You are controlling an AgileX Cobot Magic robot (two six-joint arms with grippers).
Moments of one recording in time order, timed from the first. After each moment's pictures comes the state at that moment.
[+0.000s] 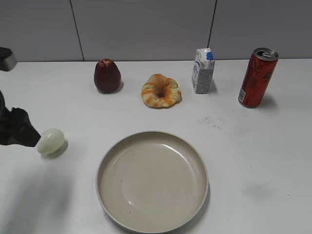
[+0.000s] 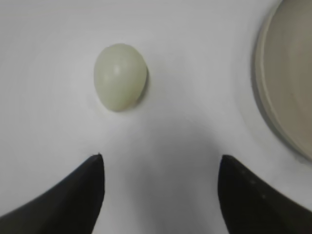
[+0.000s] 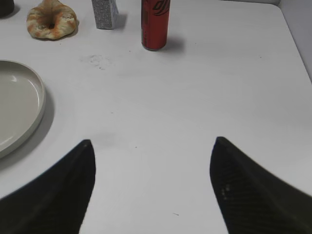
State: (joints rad) left arm -0.25 1.40 -0.80 -0.34 0.73 0.49; right arm 0.12 -0.01 -0.50 0.07 1.05 -0.02
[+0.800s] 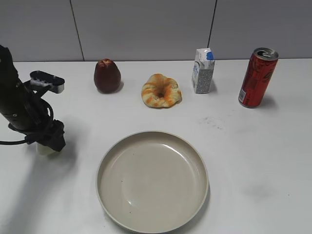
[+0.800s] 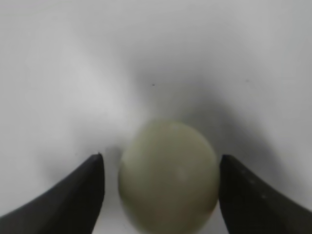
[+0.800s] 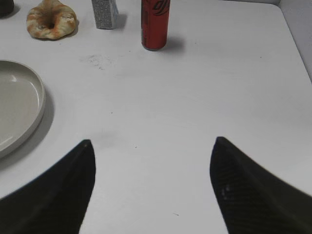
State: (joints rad) left arm -0.25 1.88 -1.02 -0.25 0.62 0.53; right arm 0.12 -0.01 -0.50 0.07 1.05 -0.02
